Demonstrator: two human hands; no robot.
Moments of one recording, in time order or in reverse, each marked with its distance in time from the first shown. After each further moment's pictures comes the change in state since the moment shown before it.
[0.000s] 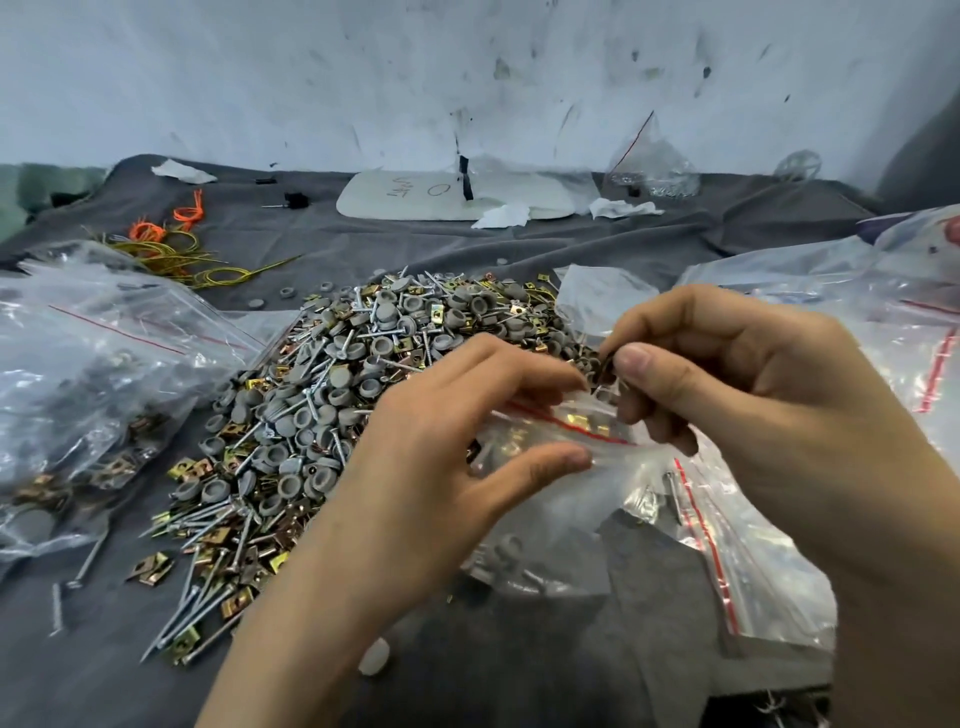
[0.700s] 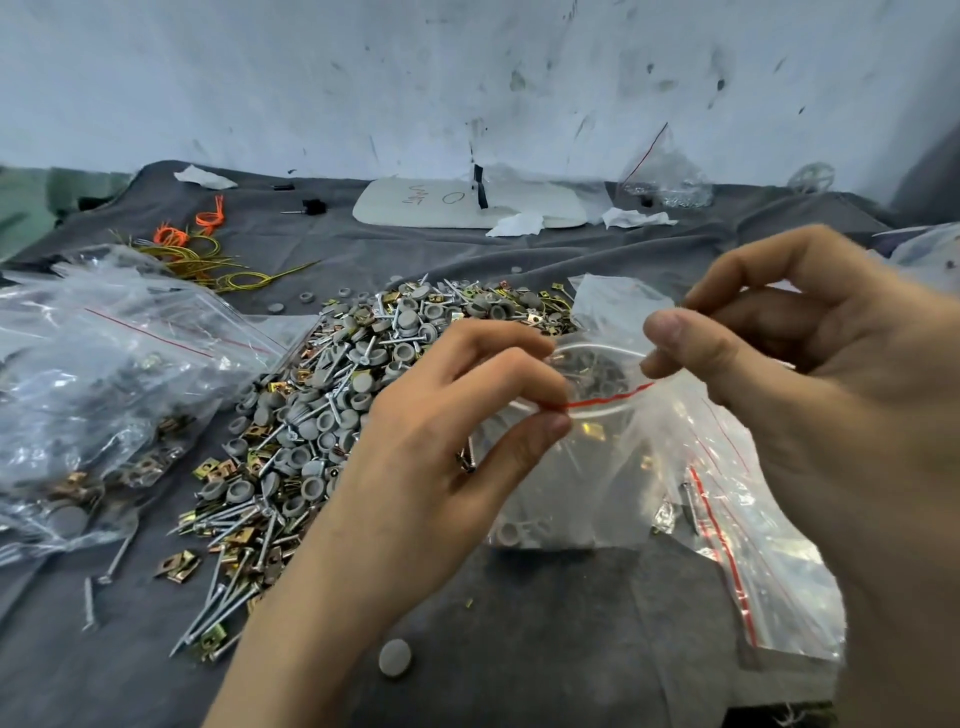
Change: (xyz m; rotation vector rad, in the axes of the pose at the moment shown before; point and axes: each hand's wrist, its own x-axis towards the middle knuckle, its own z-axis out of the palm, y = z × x) left_hand -0.004 -0.004 -0.011 0.061 0.103 0.046; right_hand 0.004 -0.013 0.012 -0.244 0.308 -0.164
